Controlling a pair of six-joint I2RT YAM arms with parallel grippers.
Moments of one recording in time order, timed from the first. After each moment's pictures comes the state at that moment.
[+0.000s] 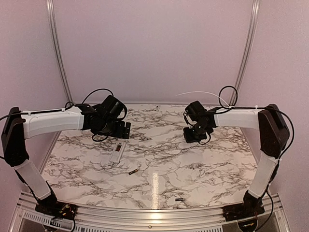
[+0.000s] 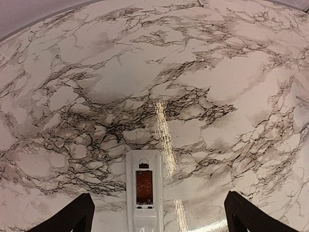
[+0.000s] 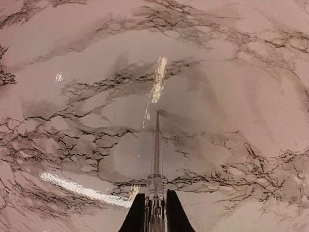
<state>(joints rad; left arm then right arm) -0.76 1.66 1.25 -0.53 -0.31 -0.48 0.56 1.84 1.27 -0.57 0.08 0.35</state>
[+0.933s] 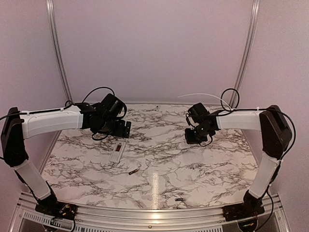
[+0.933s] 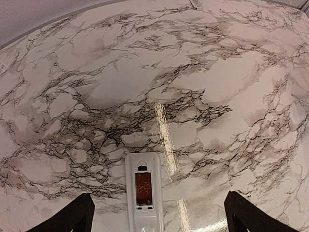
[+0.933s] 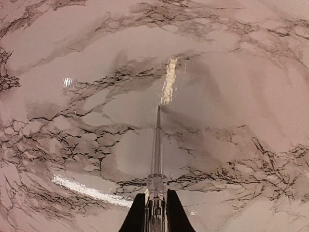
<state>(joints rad) -0.76 1.65 1.27 -0.54 -0.31 -0.45 0.55 1.82 1.18 -0.48 0.02 0.39</state>
